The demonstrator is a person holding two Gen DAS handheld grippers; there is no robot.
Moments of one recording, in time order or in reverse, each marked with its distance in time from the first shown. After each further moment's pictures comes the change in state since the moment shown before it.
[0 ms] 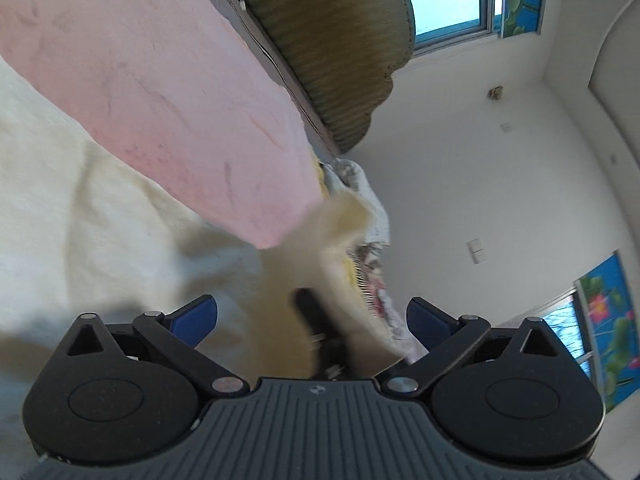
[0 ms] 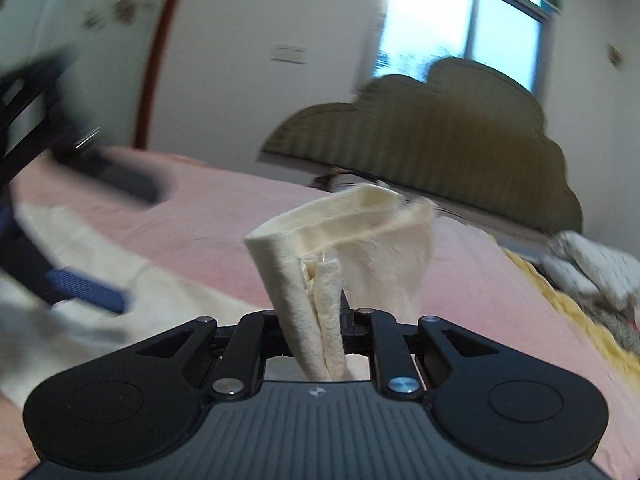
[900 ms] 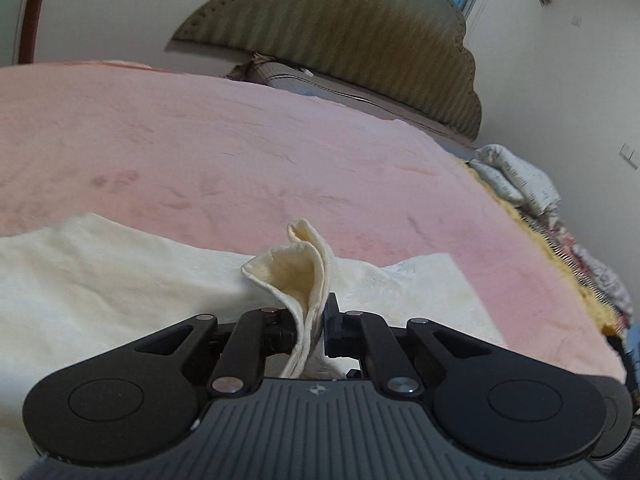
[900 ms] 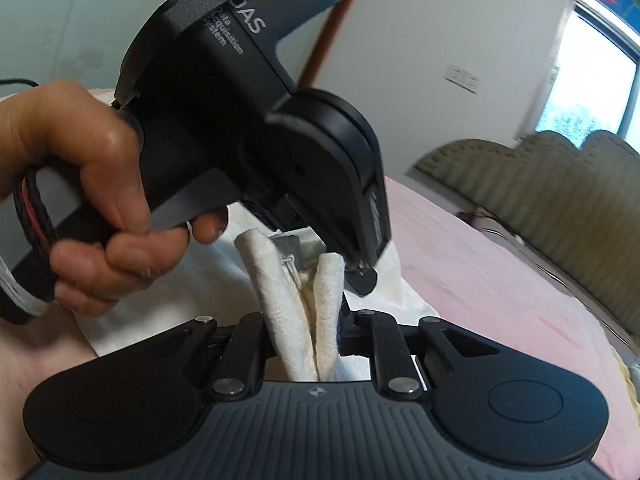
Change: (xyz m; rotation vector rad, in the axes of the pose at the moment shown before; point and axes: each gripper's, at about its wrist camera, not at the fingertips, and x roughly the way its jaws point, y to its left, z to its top) left arm -0.046 0.000 0.026 0.519 -0.127 0.621; right arm -0.002 0.146 0.006 -0.313 -0.007 0.317
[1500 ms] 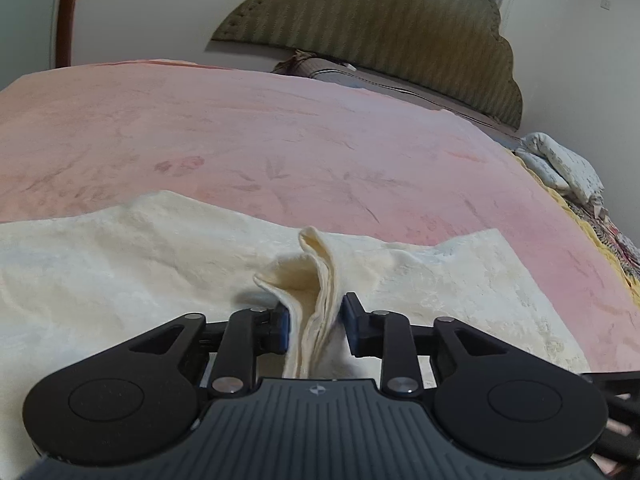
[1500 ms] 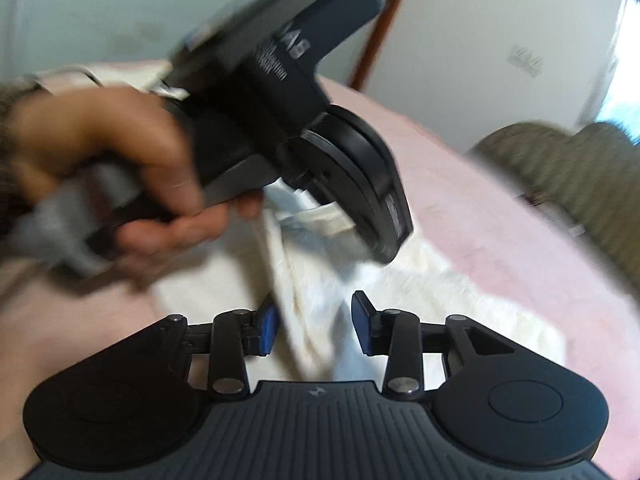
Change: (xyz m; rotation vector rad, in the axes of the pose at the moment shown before) left arm -0.010 0.023 -0.017 0.001 0.010 0.137; right arm -0.014 -0.017 0.001 -0.003 0.098 0.249
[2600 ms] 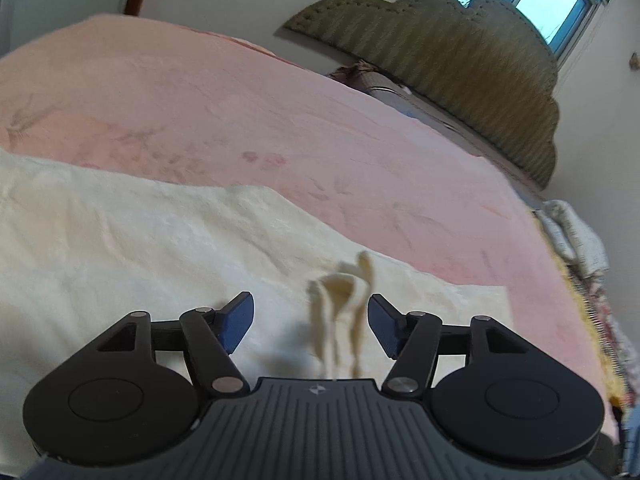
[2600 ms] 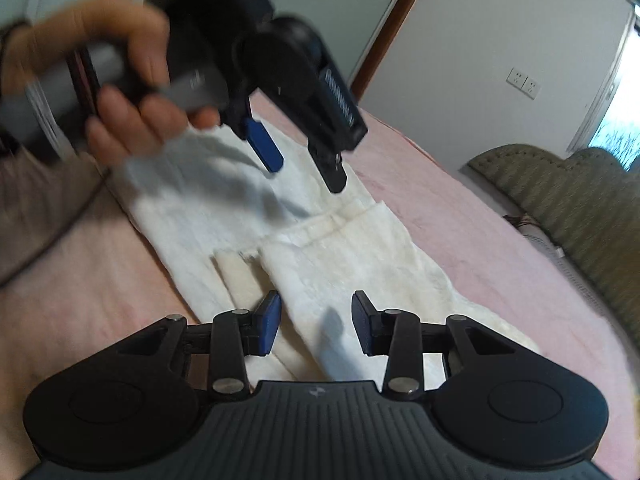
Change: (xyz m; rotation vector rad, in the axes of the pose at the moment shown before) left arm -0.058 0.043 0.007 -0.281 0.022 -0.010; right arm -0.007 0.011 -0.021 -0.134 -0.006 -0.158
